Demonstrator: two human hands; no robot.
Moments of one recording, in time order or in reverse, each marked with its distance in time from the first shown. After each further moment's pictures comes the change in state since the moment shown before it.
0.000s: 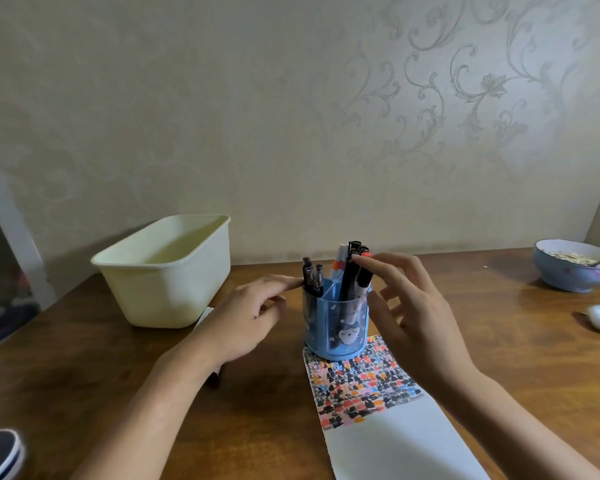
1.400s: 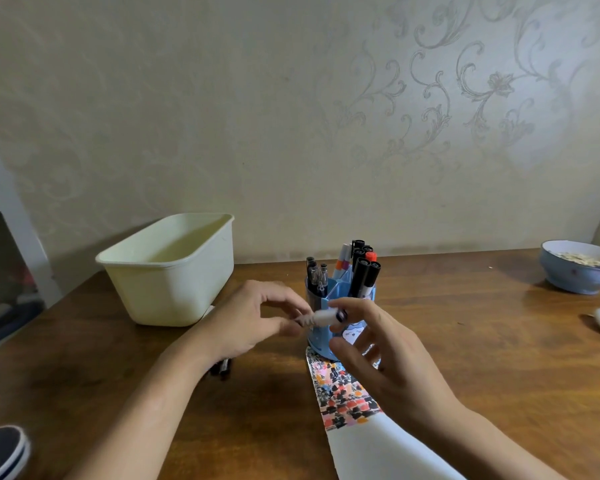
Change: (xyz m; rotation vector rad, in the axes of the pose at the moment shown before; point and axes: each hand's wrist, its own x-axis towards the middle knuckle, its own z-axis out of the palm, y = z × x) left_hand -0.003 0.014 -0.012 -0.148 -0.107 0.068; right_hand -0.030 -0.023 0.014 0.271 -0.283 0.112
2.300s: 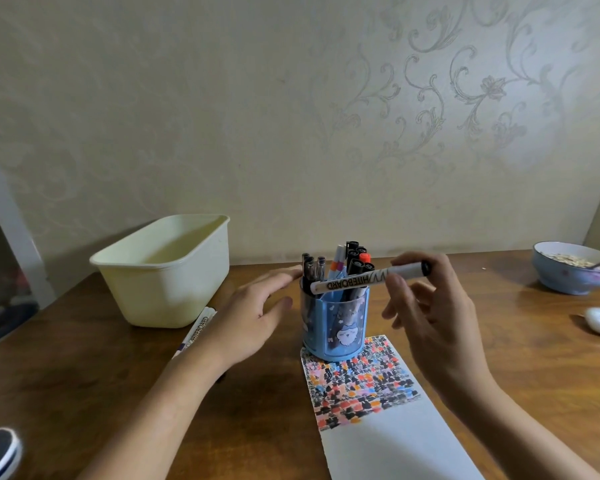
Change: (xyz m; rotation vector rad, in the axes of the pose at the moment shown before) left_hand 0.006 -0.012 0.019 0.121 0.209 -0.022; right_hand 0.019 0.006 -0.036 0.121 0.441 -0.008
